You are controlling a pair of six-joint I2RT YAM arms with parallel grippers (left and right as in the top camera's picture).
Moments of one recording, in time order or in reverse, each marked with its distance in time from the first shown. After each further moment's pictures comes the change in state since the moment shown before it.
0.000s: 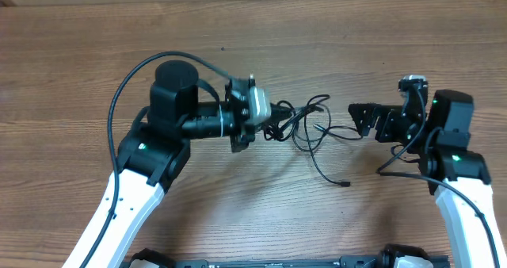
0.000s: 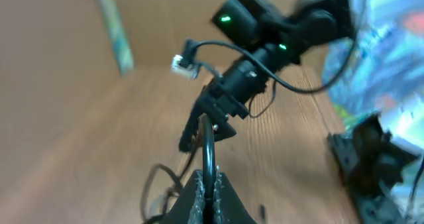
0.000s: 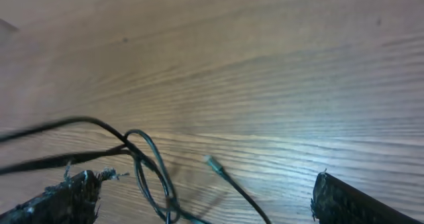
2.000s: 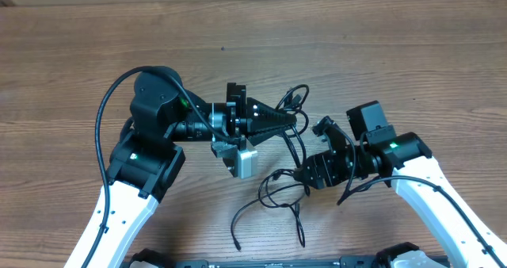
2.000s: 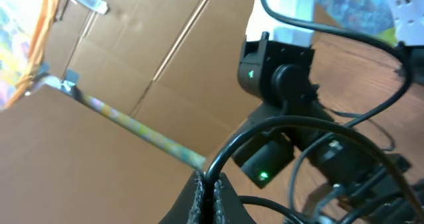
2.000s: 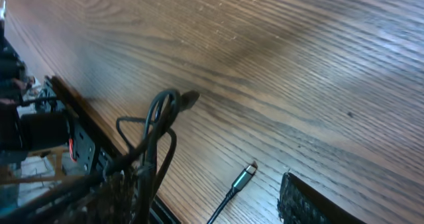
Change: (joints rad) left arm 0.000 -0.052 0.000 0.195 0.154 0.615; right arm 0.451 0.165 0.040 -0.407 -0.130 -0.115
